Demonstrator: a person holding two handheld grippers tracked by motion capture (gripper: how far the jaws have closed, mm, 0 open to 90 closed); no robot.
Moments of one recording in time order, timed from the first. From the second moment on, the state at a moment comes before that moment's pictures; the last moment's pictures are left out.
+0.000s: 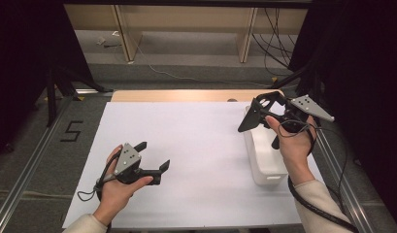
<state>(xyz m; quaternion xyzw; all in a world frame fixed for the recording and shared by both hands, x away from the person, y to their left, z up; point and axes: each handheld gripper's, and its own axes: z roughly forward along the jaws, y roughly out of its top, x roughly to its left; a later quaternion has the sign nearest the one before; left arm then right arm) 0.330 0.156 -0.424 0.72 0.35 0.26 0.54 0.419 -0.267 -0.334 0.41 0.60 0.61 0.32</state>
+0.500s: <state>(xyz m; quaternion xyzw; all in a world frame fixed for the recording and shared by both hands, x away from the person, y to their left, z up) 0.329 0.156 -0.423 0.72 0.35 0.26 0.54 0.421 -0.271 -0.334 0.41 0.60 0.61 0.32</state>
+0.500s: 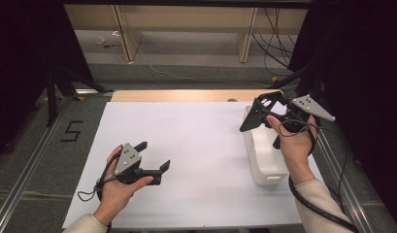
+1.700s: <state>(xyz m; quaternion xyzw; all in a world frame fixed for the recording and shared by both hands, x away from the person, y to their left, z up) 0.329 0.156 -0.423 0.71 0.36 0.26 0.54 0.427 -0.285 -0.338 0.43 0.59 0.60 0.34</state>
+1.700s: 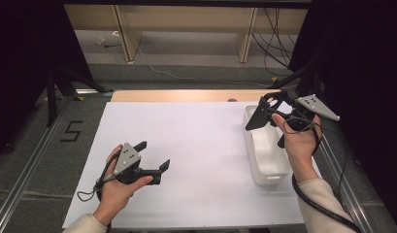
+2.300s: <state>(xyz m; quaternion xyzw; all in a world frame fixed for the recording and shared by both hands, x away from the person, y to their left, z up) 0.330 0.156 -0.423 0.72 0.35 0.26 0.54 0.430 -0.292 -0.342 0.44 0.59 0.59 0.34</state>
